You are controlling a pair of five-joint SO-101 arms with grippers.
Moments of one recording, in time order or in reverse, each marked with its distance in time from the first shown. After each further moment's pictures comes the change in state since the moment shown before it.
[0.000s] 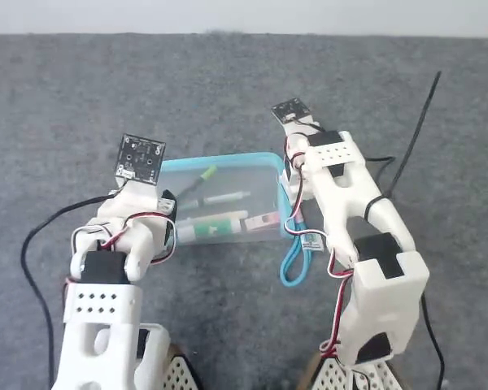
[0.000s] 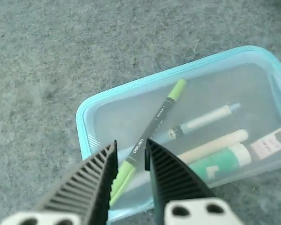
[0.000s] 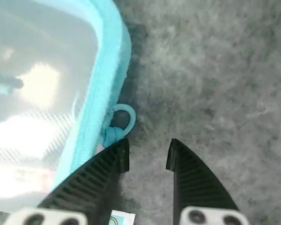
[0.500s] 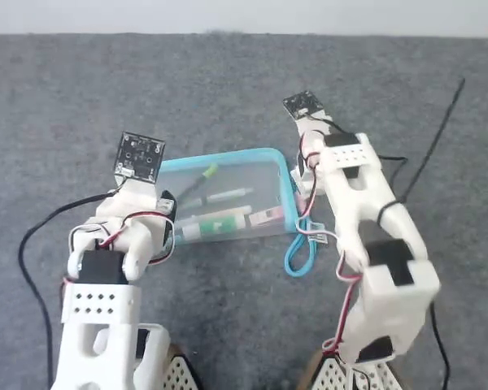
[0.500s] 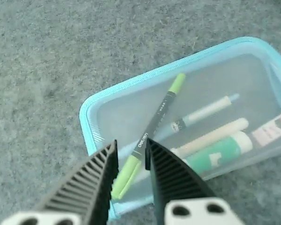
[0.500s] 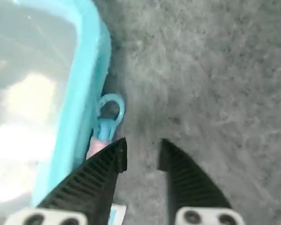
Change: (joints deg) left arm 0.0 0.0 -1.6 3.0 -0.2; right arm 3.8 -1.7 1.7 -5.5 4.9
